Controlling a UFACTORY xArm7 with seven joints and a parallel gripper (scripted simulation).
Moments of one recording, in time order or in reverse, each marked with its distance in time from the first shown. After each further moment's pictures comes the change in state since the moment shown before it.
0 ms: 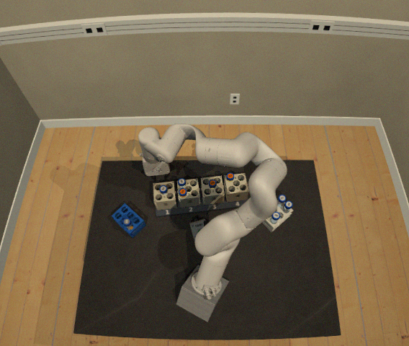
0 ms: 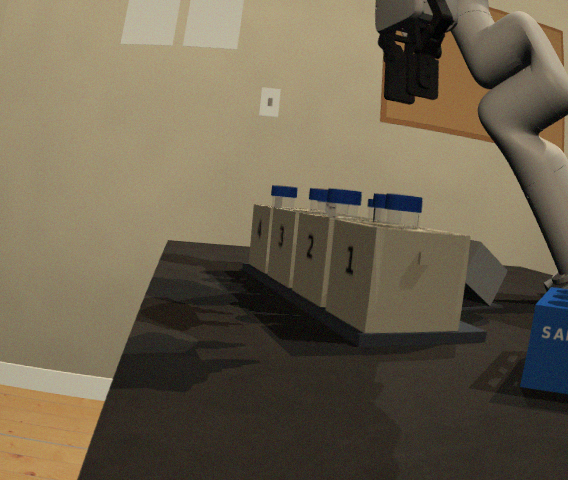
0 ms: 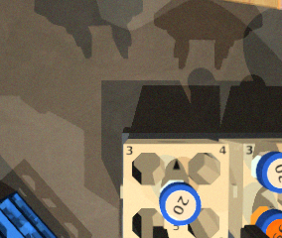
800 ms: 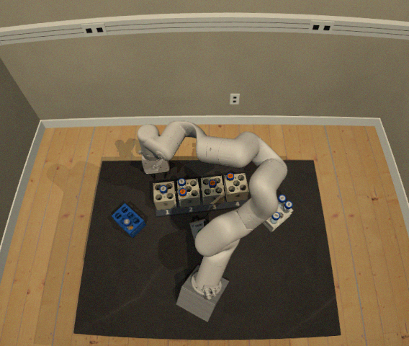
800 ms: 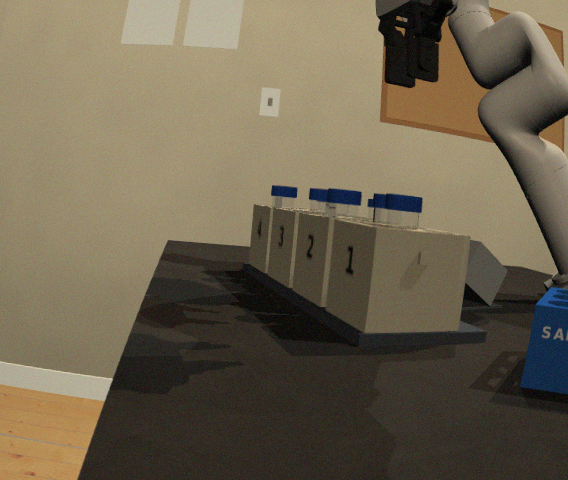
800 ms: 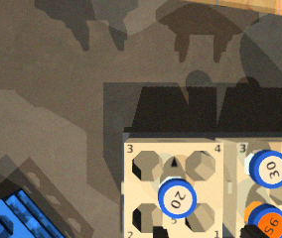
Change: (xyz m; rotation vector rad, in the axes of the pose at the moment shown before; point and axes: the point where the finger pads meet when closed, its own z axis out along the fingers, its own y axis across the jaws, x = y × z) arm 0.000 0.000 -0.017 -0.001 0.000 0.000
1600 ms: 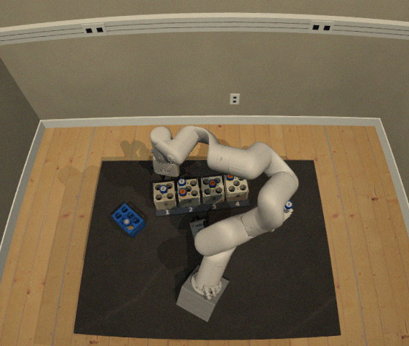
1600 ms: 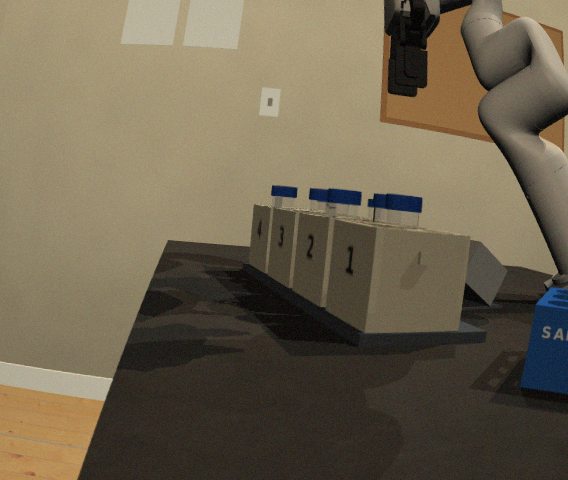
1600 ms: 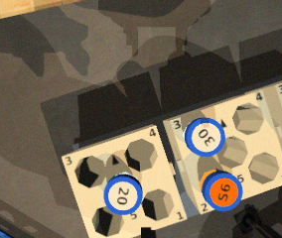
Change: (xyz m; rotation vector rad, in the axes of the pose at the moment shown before) arm -0.018 0.044 0.001 -0.004 -0.008 0.323
